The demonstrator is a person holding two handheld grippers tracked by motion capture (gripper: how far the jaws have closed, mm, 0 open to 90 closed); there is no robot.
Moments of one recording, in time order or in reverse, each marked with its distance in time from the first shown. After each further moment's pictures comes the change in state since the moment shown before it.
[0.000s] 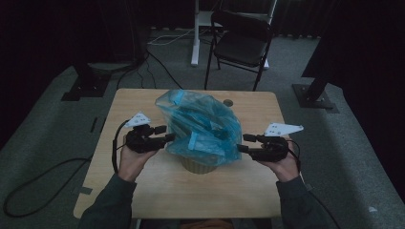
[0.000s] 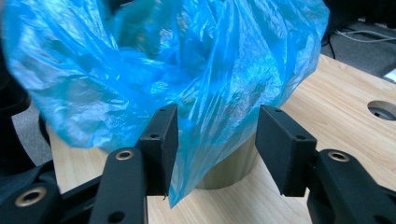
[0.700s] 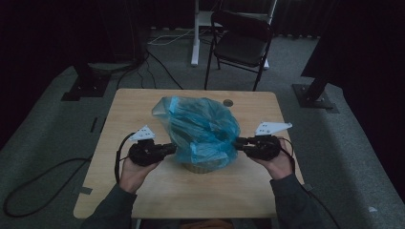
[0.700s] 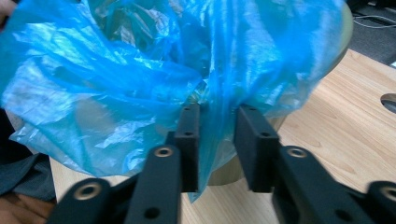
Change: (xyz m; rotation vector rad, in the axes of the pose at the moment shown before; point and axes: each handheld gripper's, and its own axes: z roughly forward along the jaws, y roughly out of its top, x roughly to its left) left arm -0.014 -0.029 0.006 0.080 -0.060 0.037; right arm 0.004 0.006 0.018 0.073 0.001 -0.020
